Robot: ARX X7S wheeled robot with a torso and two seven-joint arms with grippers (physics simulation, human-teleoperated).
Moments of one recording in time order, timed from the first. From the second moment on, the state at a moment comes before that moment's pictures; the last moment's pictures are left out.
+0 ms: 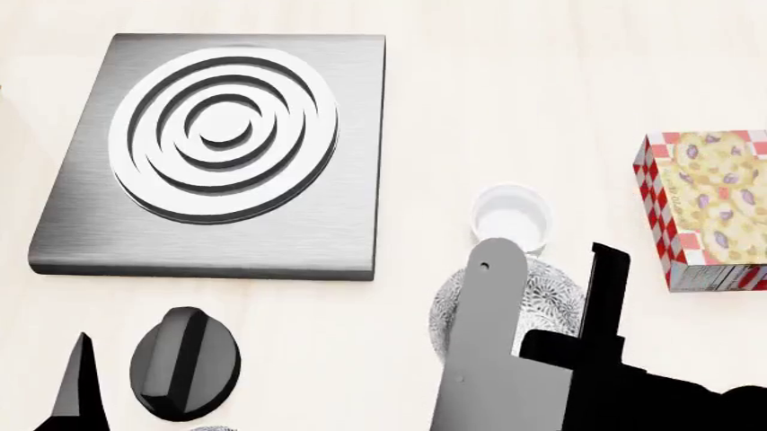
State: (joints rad) left arm 0.10 -0.39 0.14 0.74 -0.43 -0.28 -0.41; right arm 1.19 1.02 -0.84 -0.84 0.47 1.23 -0.65
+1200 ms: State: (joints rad) left arm 0.10 -0.41 0.15 0.73 -0.44 -0.27 -0.43; right arm 0.70 1.31 -0.62 -0.91 0.73 0.97 -0.34
